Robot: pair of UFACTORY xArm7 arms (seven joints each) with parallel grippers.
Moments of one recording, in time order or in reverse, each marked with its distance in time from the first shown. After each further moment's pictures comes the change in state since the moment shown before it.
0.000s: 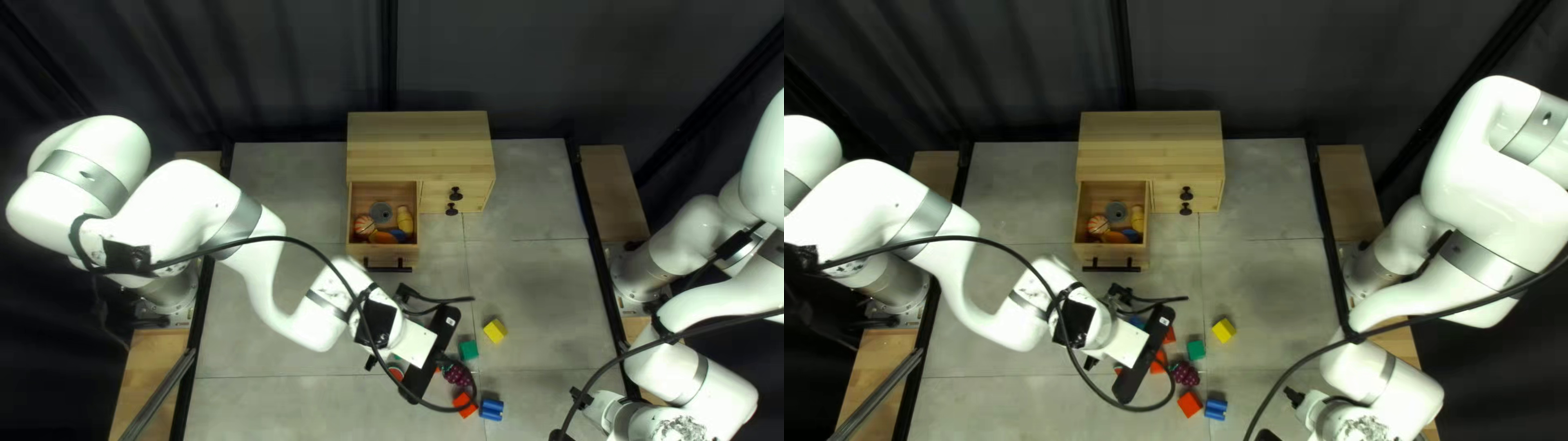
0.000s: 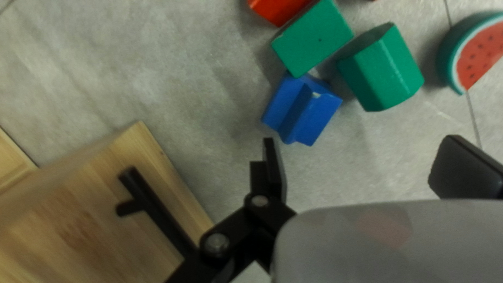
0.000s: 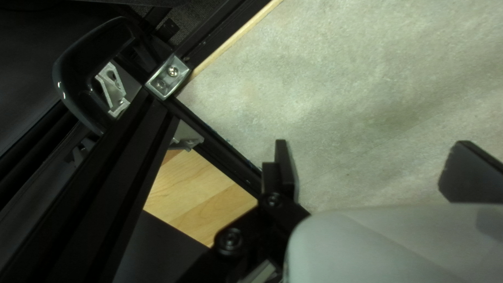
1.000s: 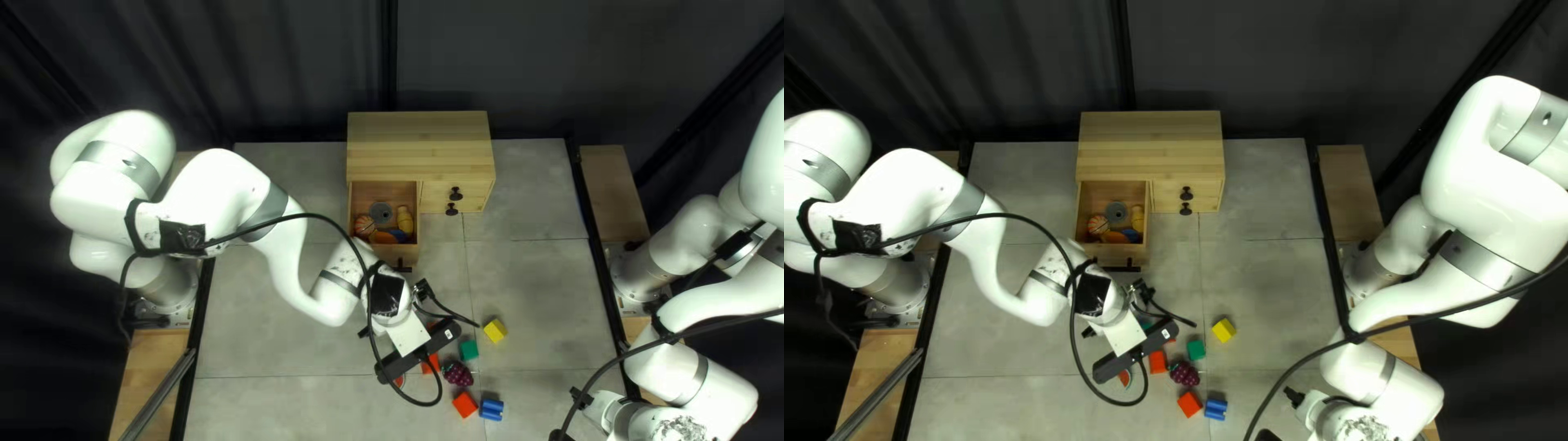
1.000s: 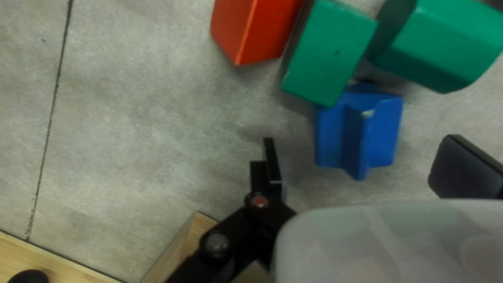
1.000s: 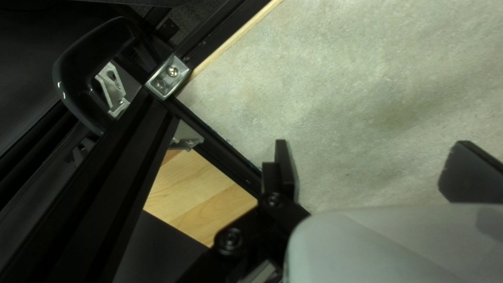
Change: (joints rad) left arm 0.164 0.052 -0.043 -0.067 -0.009 -0.173 0.438; right arm 0.000 0.000 0.000 0.000 0.000 0.000 0.000
